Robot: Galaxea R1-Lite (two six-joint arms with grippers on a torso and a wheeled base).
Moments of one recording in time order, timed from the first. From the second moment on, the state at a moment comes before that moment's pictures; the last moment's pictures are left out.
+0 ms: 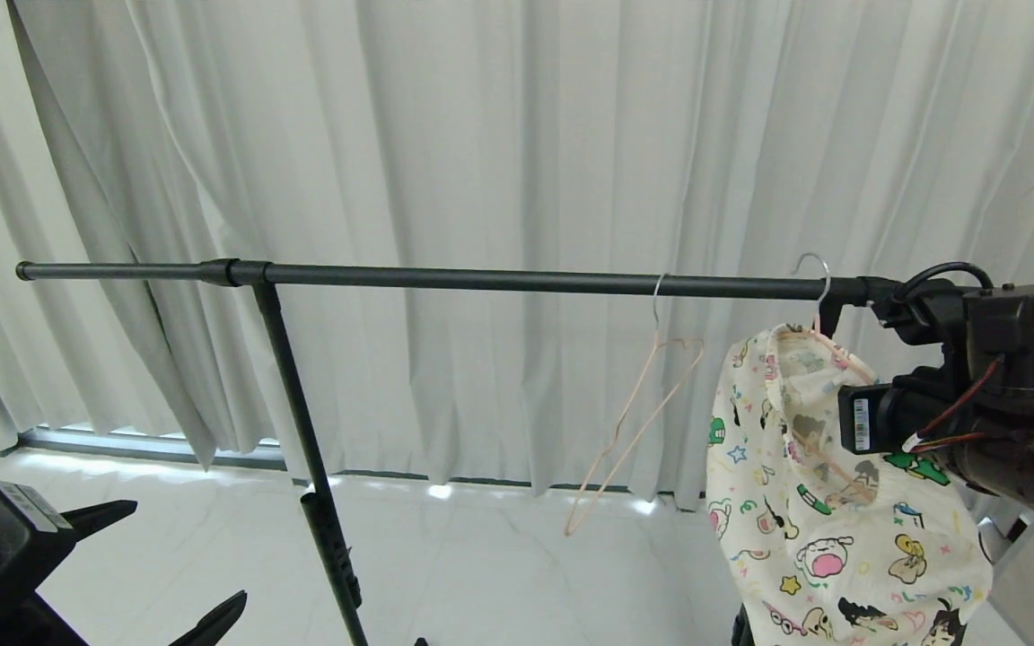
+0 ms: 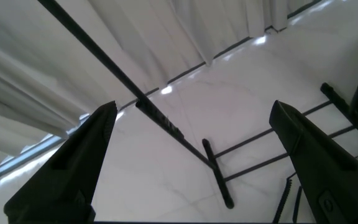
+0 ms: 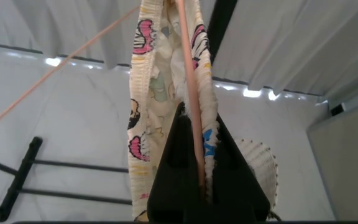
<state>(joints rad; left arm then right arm) -0.34 0.85 -0.35 -0.09 0.04 0.42 0.48 1.51 -0.74 -0.33 -0.41 0.12</state>
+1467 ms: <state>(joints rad) -0.38 0.86 -0.34 -0.09 0.04 0.42 0.45 1.61 -0.70 -0.41 -0.42 0.13</state>
